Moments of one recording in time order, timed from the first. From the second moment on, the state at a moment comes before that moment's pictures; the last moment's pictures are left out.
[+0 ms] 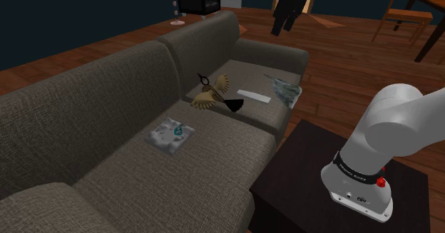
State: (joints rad) arm -0.01 -0.80 0.02 -2.28 0.11 1.67 -0.06
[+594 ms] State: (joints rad) arm -0.03 -0.69 -0.05 -2.38 0.07 1.85 -0.16
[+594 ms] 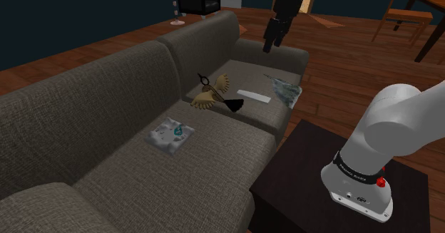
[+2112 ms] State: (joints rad) arm -0.08 0.03 -0.24 -2.31 0.07 2.38 -0.54
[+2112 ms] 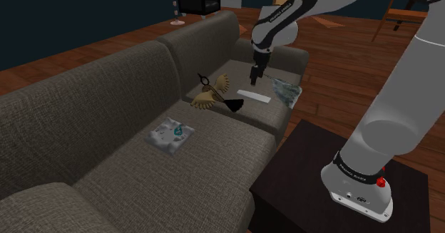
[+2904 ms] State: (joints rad) arm -0.17 0.48 -0.23 -2.02 0.17 2.49 -0.72
